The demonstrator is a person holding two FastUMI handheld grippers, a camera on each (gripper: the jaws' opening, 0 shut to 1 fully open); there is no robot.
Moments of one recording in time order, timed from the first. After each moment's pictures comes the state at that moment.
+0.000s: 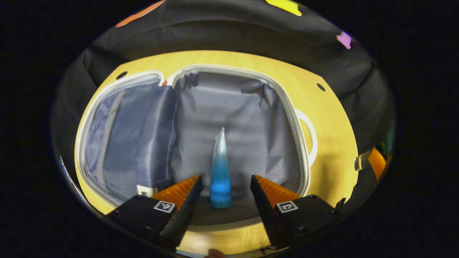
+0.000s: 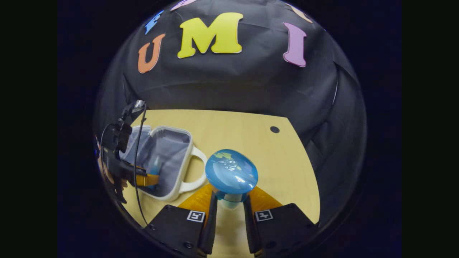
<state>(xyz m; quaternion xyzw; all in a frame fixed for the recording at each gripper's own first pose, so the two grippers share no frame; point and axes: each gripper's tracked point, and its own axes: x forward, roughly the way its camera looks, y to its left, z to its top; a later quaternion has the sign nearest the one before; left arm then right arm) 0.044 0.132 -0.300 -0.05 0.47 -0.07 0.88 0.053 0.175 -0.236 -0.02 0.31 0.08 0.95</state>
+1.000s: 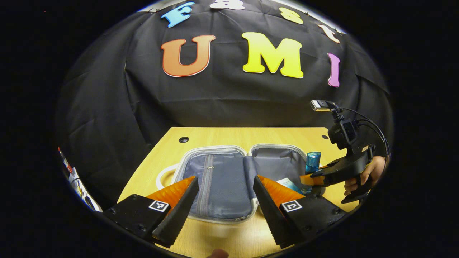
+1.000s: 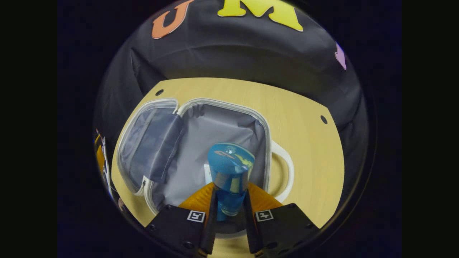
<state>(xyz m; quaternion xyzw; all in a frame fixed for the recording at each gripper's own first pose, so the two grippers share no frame) 0.002 0.310 -0.184 -0.02 0.19 0.00 0.98 0.080 0.360 -0.327 -0.05 0.45 0.12 0.88</state>
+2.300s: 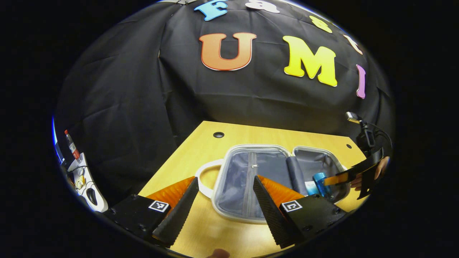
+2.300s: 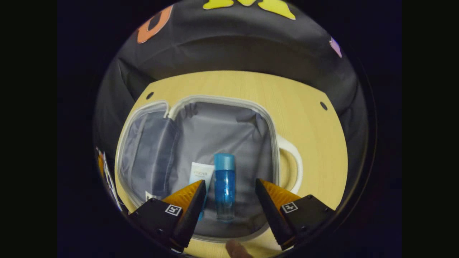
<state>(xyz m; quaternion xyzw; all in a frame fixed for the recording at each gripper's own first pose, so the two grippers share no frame) 0.006 0.429 -0.207 -0.06 0.20 0.10 0.97 0.083 0.380 -0.310 -0.02 0.46 0.11 0.88</state>
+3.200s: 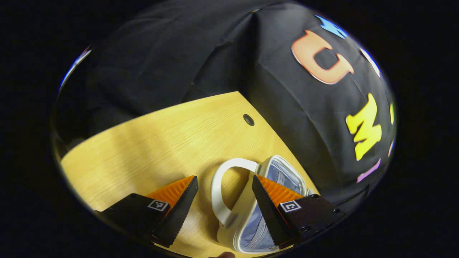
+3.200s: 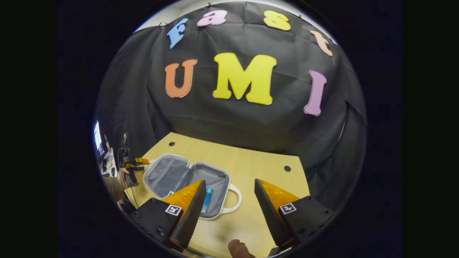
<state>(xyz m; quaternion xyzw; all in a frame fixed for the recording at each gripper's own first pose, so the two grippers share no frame) 0.080 0.514 -0.308 -0.46 0.23 0.10 0.85 -0.007 0.245 -0.046 -0.03 0.20 0.13 0.97</state>
